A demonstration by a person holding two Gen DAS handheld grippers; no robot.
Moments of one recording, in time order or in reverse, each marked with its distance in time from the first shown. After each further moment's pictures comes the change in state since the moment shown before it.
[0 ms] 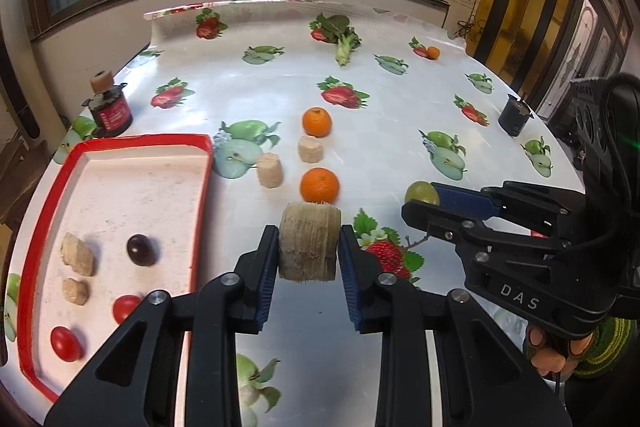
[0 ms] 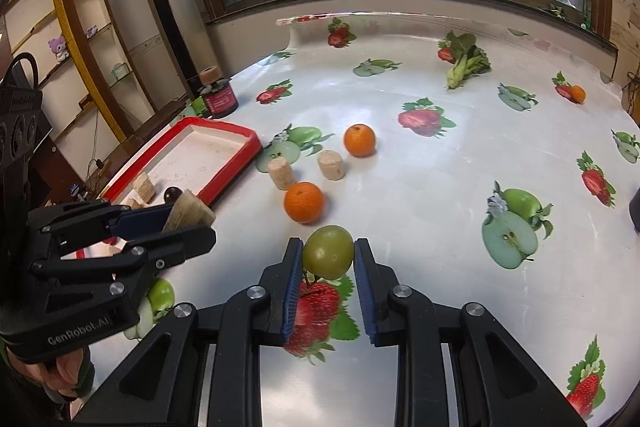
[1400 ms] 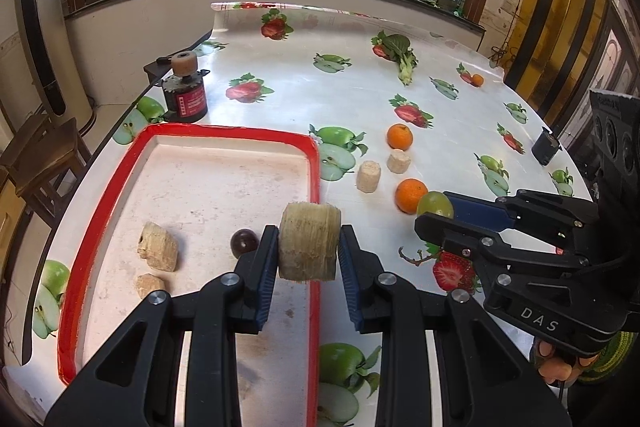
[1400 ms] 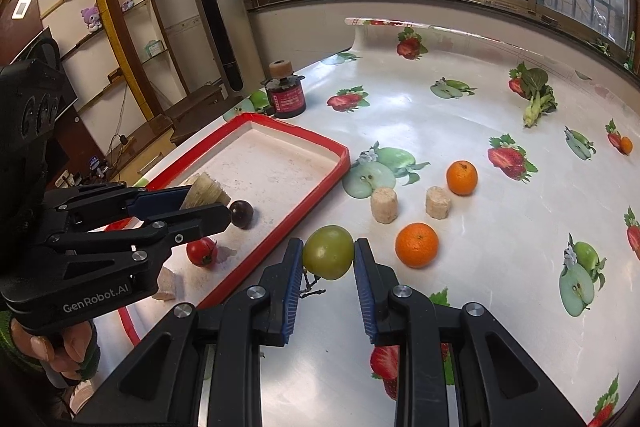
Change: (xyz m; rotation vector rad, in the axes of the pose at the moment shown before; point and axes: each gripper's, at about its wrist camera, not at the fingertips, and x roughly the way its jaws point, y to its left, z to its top) left arm -0.022 0.084 -0.007 -0.100 -0.025 0.057; right arm 0.029 0.083 0.030 -0.122 0.005 0.072
